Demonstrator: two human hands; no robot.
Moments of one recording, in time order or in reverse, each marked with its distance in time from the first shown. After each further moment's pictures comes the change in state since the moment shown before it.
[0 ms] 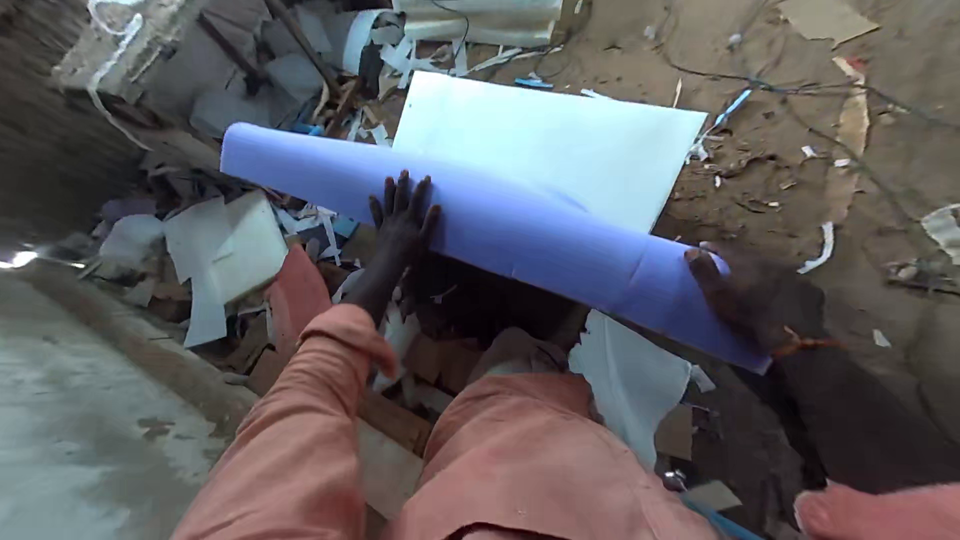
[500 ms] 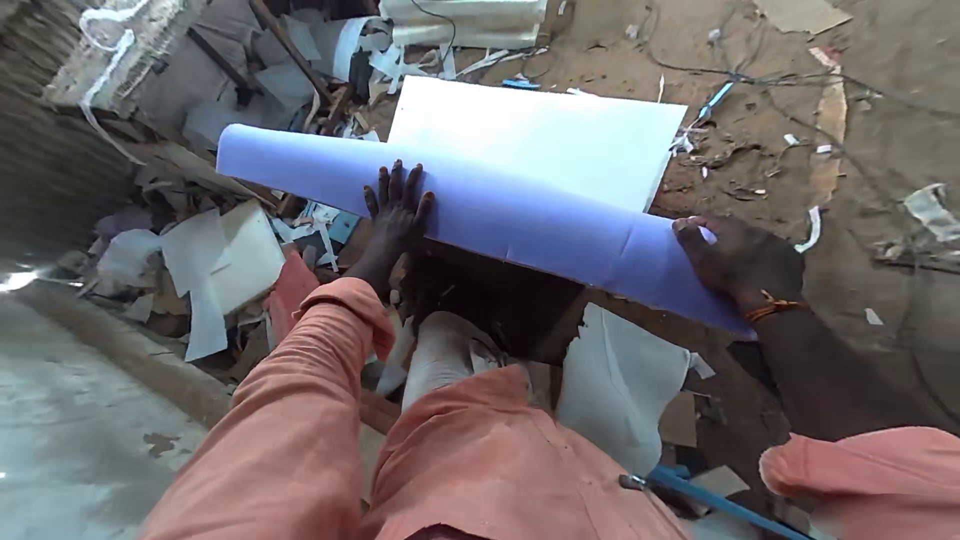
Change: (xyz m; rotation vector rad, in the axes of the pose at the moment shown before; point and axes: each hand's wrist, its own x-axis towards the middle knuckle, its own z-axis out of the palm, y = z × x) left_hand 0.027 -0.002 0.006 -0.027 0.017 0.025; right_hand 0.011 -0.017 -0.015 0.013 0.043 0.108
